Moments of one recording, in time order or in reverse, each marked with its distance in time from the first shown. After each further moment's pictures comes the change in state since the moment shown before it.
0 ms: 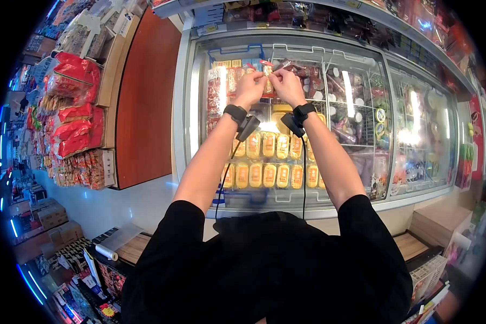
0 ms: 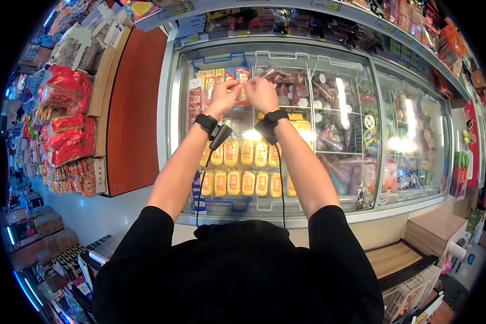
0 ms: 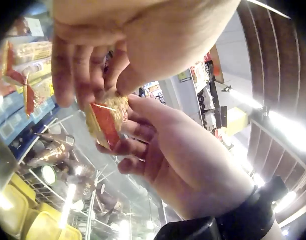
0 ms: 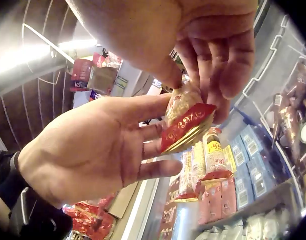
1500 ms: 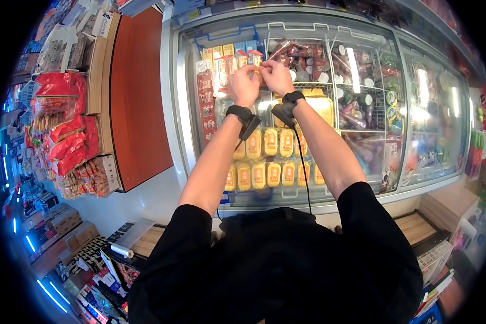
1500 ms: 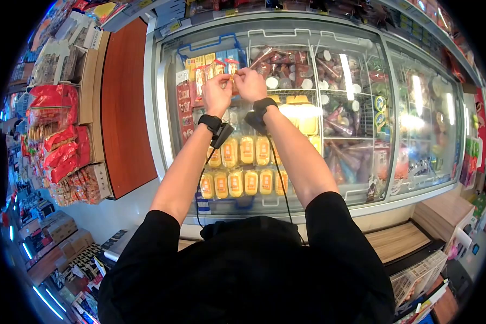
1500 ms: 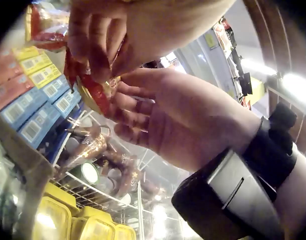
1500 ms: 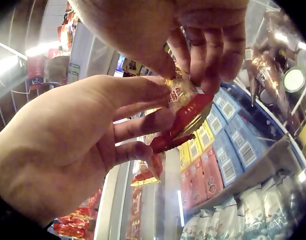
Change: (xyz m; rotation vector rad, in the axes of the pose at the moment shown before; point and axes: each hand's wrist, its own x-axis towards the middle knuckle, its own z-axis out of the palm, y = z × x) left_hand 0.001 -0.019 0.019 0.326 0.231 0.048; right_hand 0.022 0.054 0.055 0.087 0.015 0.130
